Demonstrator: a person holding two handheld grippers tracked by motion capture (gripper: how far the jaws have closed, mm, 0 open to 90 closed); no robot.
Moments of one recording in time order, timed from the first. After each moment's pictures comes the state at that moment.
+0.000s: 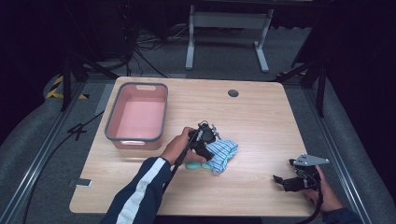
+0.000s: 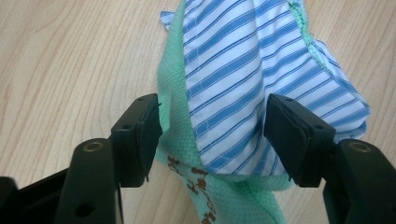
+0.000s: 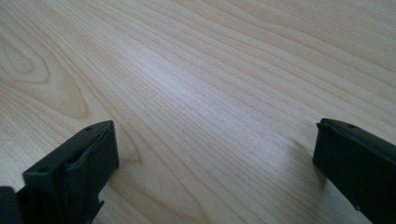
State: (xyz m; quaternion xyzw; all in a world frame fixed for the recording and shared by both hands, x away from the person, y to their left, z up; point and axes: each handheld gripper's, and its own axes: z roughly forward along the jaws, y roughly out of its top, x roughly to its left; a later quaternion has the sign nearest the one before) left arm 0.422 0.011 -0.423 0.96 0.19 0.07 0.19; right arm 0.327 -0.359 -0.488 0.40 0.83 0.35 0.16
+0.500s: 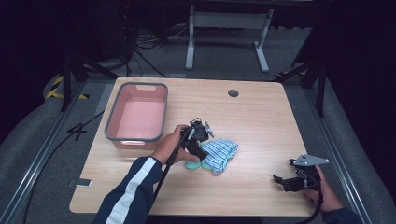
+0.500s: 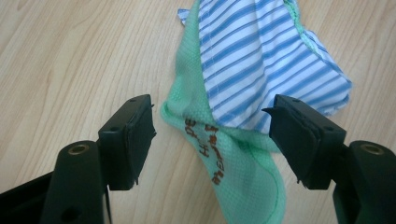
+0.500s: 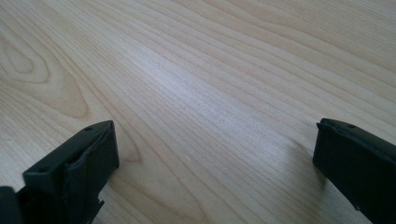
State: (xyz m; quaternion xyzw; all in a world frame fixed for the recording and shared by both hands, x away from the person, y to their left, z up) left arm 0.412 0.035 -0.402 0.96 0.18 0.09 0.20; right arm 0.327 -0.359 -0.488 0.40 0.83 0.35 0.16
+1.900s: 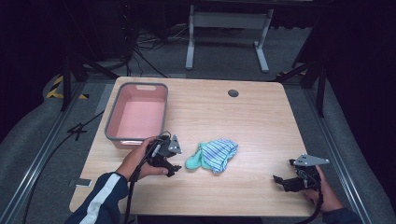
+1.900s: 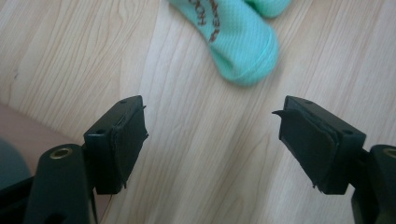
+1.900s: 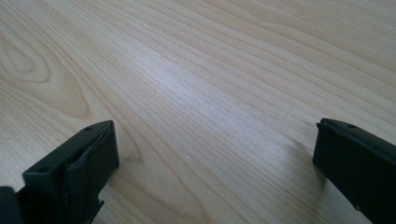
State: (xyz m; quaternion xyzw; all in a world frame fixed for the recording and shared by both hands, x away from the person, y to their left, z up) left arm 0.363 0.129 -0.412 0.95 0.17 0.12 0.21; right arm 0.326 -0.359 -0.489 0.40 0.83 0.35 0.17
